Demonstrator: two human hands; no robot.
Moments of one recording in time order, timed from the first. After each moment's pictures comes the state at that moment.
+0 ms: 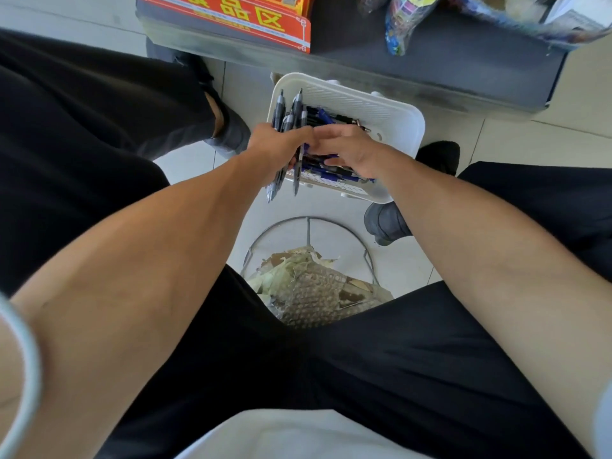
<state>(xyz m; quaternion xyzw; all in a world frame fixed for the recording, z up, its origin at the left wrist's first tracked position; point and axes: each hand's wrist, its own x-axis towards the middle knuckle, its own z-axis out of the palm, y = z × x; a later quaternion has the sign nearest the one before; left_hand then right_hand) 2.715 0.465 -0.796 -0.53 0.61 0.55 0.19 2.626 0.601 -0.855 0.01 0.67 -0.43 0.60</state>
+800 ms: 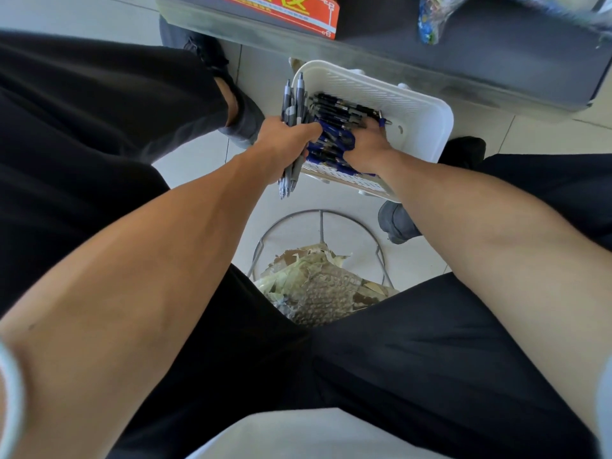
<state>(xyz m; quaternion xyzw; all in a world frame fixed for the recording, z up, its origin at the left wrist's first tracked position) 2.725 0.449 -0.800 -0.53 0.60 0.57 0.21 2.629 0.599 -0.907 -0.20 0.84 -0.08 0.49</state>
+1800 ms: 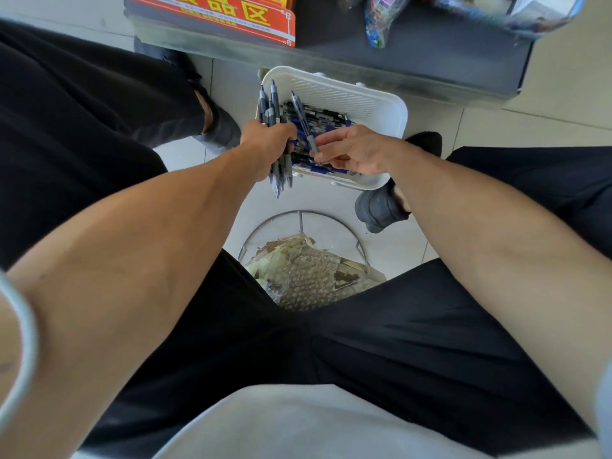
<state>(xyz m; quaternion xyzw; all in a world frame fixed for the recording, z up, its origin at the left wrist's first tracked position) 2.724 0.475 -0.782 -0.56 0.58 0.57 0.17 2.626 0.634 -0.830 0.07 0.61 -0.45 0.64</state>
